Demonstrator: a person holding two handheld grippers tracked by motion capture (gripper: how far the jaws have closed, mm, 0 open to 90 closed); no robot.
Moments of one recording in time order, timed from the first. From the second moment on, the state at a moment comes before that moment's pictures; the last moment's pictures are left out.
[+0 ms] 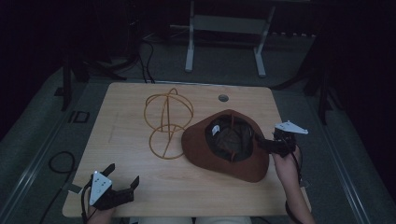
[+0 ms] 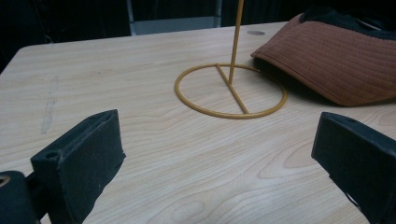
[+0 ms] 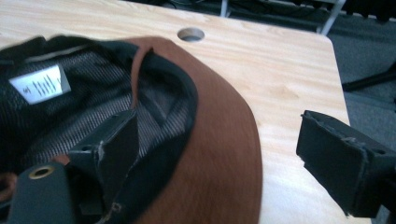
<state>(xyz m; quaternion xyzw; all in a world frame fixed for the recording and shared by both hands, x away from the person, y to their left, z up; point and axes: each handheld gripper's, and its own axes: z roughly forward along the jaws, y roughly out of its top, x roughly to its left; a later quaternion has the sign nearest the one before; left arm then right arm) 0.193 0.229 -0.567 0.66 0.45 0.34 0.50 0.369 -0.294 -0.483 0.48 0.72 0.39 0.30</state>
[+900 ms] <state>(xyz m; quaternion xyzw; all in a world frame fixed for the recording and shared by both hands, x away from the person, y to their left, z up) 0.195 0.238 -0.570 0.65 0.46 0.34 0.50 0.445 -0.241 -0.527 0.49 0.79 0.25 0.28</state>
